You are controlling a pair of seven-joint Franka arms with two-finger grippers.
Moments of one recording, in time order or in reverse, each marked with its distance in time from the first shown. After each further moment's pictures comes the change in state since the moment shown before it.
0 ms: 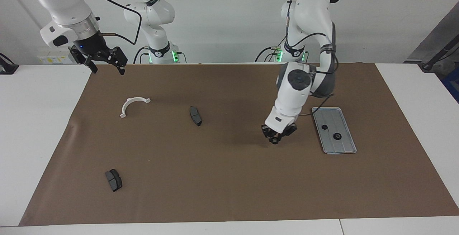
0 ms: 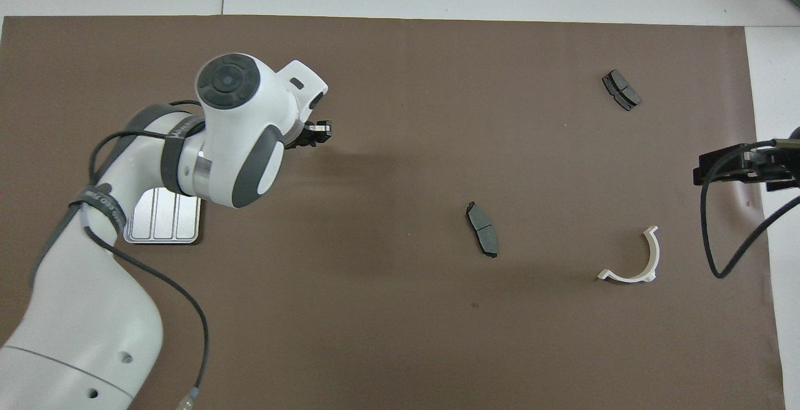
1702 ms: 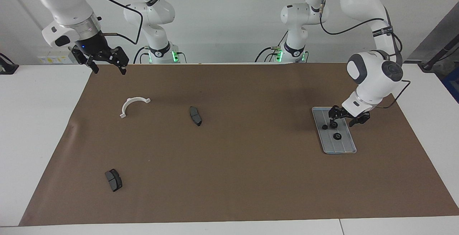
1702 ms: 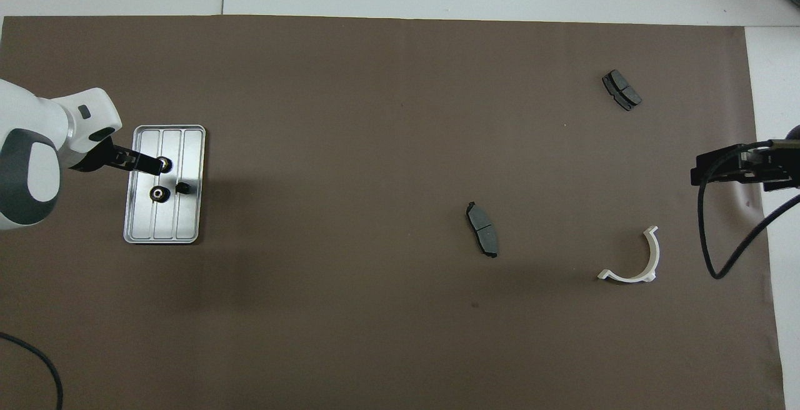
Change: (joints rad) left arm 0.384 -0.199 -0.005 -0.203 0.000 -0.055 0.690; right arm 0.030 0.000 -0.026 0.000 0.001 0.000 0.000
